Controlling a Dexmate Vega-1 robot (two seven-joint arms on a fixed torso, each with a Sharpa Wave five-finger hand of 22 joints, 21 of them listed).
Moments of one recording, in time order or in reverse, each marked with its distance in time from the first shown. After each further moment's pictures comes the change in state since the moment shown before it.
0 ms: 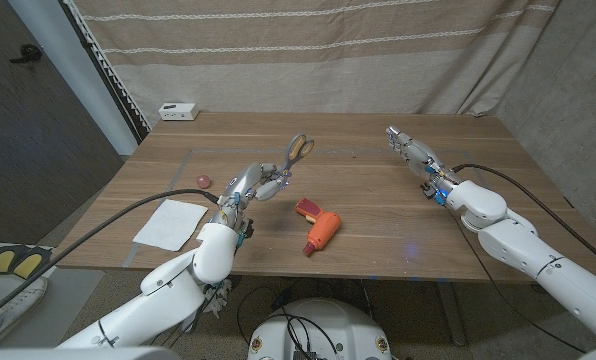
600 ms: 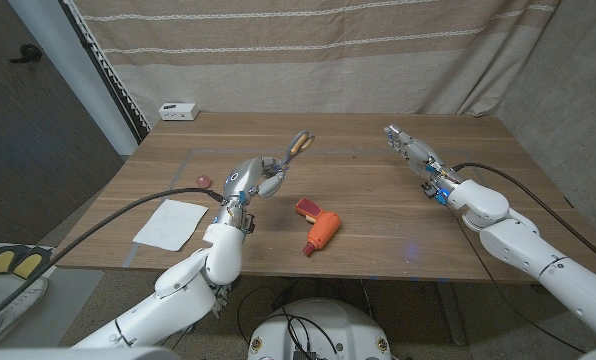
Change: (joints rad) left arm -0.043 -0.042 0.066 0.043 0.197 0.062 0.079; left_hand 0.000 0.000 0.004 -0.004 -0.002 -0.002 -0.002 0.000 0.005 0.000 0.000 -0.001 0.005 0.000 0.000 0.000 0.000 0.000 0.000 0.011 -0.005; right arm -0.006 -0.008 0.006 -0.013 0.011 0.012 0.023; right_hand 0.000 0.000 0.000 0.000 0.000 0.044 -0.020 0.008 0.000 0.000 0.000 0.000 0.000 0.000 0.000 0.000 0.000 0.004 0.004 0.000 0.000
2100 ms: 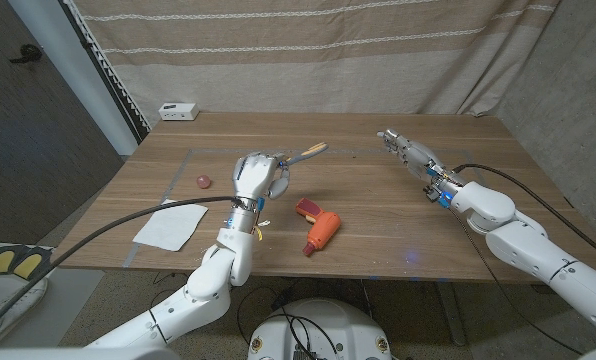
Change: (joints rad) left arm -0.144 -0.039 0.180 0.210 0.529 0.129 0.136; left_hand -0.010 -0.016 0.000 -0.008 0.000 0.011 -0.017 0.008 0.009 0.015 -0.015 0.000 0.009 0.000 0.000 0.000 0.004 0.004 -0.004 0.008 -0.009; right arm -0.043 -0.041 0.014 -0.056 0.028 0.010 0.047; right_hand 0.019 0.002 0.018 -0.010 -0.009 0.123 -0.052 0.036 0.010 0.000 0.007 0.001 0.000 0.000 0.000 0.000 0.000 -0.003 0.029 0.000 0.000
